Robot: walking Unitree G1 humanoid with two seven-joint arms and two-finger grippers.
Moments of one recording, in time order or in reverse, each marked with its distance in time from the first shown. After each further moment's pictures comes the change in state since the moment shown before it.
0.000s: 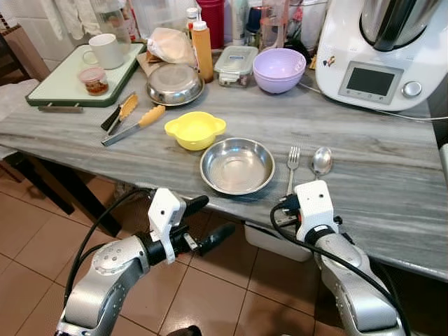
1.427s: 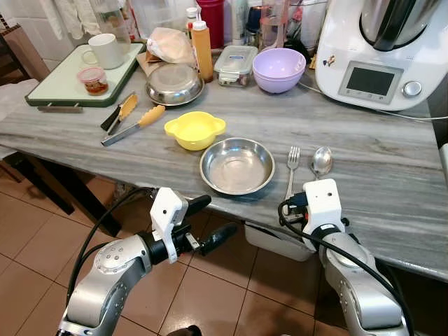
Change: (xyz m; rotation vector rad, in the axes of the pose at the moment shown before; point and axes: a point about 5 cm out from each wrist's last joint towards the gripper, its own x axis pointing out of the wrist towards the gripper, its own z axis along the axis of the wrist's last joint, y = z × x) left arm 0.003 -0.001 0.001 -0.001 -0.004 -0.010; right arm -0.001 -0.008 -0.001 0.054 0.028 -0.049
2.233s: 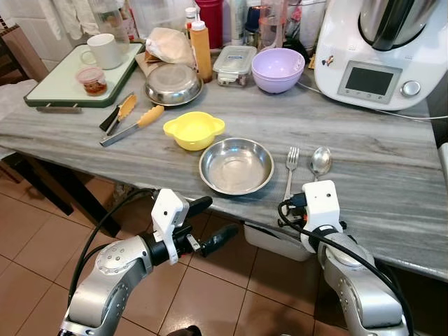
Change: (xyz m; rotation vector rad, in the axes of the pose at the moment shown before) left arm 0.001 -0.001 -0.002 -0.004 -0.001 -0.012; right arm 0.000 0.006 -0.001 0.049 0.040 0.034
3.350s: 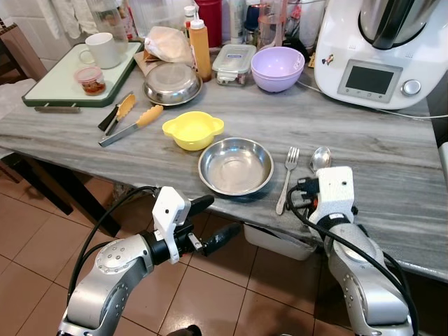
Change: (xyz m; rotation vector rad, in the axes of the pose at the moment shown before) left arm 0.001 -0.004 0.007 0.002 0.002 -0.001; right arm -0.006 -0.011 0.031 -0.020 -0.239 -0.091
